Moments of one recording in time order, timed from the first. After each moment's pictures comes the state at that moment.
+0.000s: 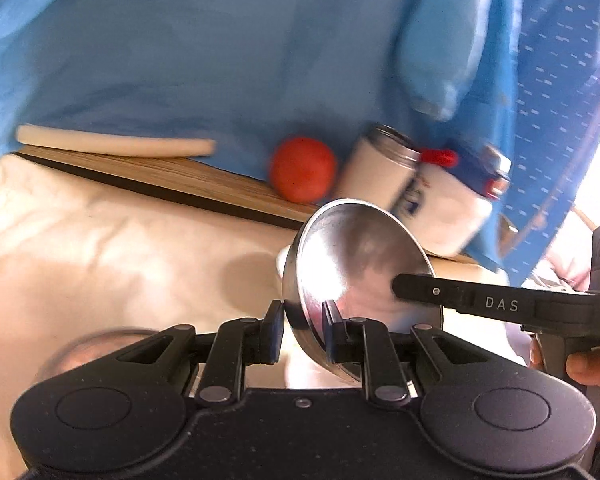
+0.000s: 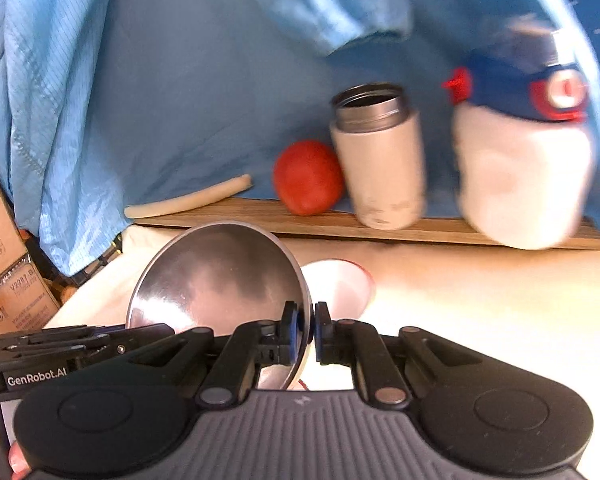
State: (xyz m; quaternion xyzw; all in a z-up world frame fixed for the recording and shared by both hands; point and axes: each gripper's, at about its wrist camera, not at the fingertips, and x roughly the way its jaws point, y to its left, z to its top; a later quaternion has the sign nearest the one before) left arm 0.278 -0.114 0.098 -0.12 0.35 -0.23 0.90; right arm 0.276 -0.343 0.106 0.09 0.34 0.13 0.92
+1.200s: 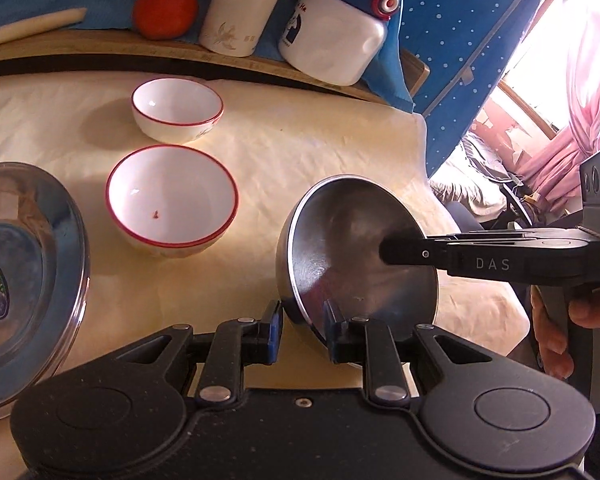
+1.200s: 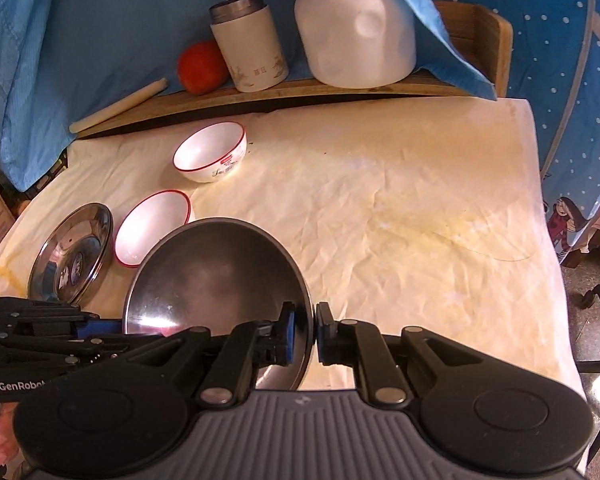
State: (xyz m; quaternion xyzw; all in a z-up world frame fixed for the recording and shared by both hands) left arm 0.218 -0.201 0.043 -0.07 0.46 -0.32 0.83; right arm 0.181 -0.410 0.065 0.08 0.45 0.07 0.89
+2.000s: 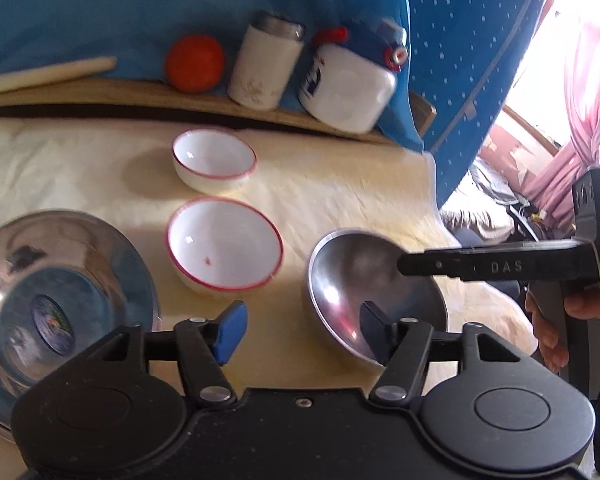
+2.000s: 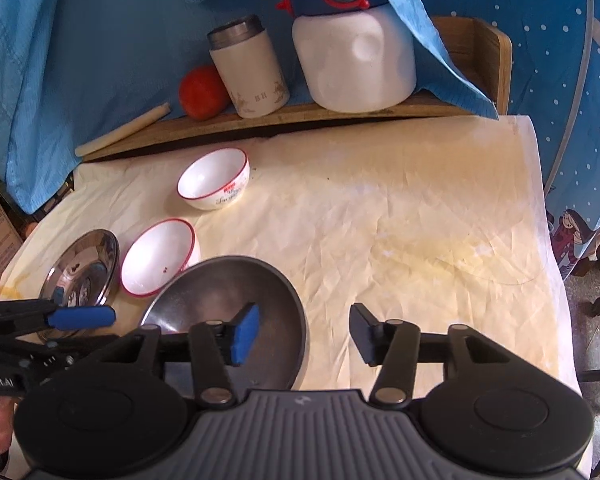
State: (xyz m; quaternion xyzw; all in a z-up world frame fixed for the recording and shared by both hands) left arm 0.219 -0.162 0.069 -0.07 0.40 -0.31 0.86; right arm 0.188 -0.419 0.074 0.10 0.42 0.07 0.90
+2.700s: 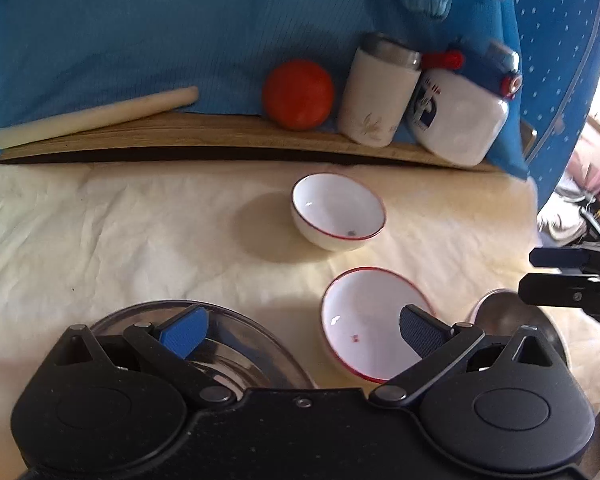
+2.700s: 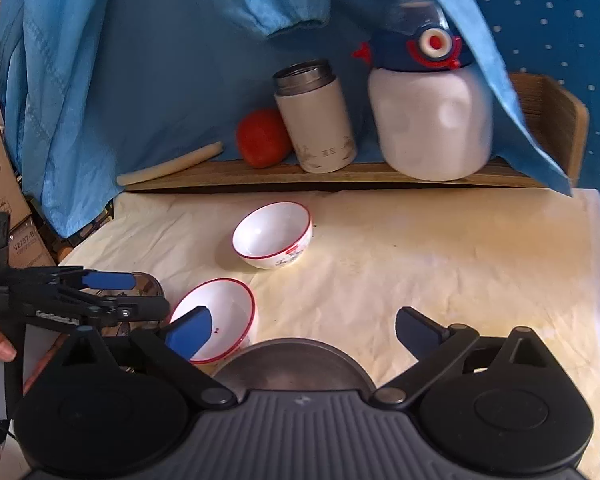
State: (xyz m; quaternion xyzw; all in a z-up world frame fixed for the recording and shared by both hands) left arm 0.298 -0.132 0.062 0.00 0.41 -0.22 0.88; right arm 0.226 -0.384 0.089 0.09 0.37 0.13 0.92
